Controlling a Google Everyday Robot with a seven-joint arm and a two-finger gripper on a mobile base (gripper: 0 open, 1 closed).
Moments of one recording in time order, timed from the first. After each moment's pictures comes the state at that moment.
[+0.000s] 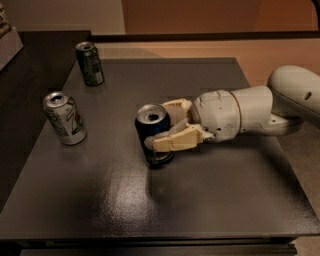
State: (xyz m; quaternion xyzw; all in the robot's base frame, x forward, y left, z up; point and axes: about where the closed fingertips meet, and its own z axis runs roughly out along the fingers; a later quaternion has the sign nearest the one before) arm 0.418 0.004 0.926 -0.55 0.51 0.50 0.42
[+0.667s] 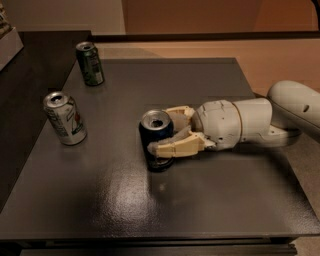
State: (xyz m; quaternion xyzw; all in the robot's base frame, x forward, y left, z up) arm 0.416 -0.002 0.913 -0.54 0.50 0.51 0.45
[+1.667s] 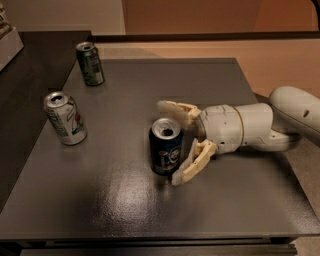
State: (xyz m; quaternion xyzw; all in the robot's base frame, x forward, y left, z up) arm 0.417 -0.008 0.902 -0.54 0.49 0.51 0.45
